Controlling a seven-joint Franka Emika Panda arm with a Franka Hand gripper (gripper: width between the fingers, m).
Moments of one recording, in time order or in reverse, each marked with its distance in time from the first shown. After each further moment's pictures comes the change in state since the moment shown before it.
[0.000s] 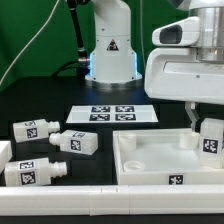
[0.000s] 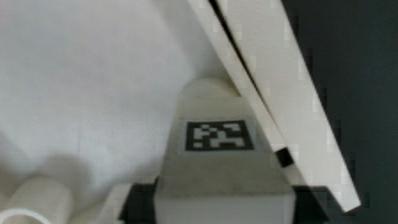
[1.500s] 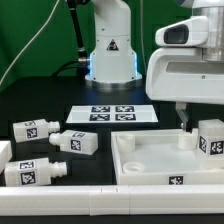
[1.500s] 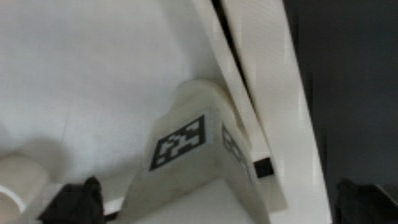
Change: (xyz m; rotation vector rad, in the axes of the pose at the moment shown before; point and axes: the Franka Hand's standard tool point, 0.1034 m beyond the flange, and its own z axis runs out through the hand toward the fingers) arm 0.000 -0.007 0.000 -0.030 -0.023 -0.471
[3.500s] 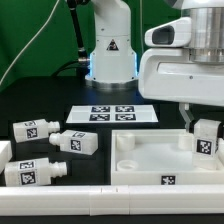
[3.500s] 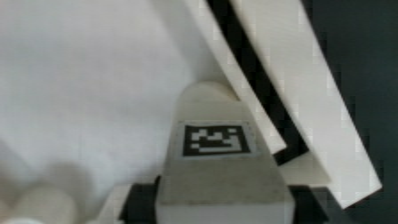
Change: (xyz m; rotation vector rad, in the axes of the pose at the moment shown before) arm 0.001 0.012 0.001 0.025 -0.003 0.451
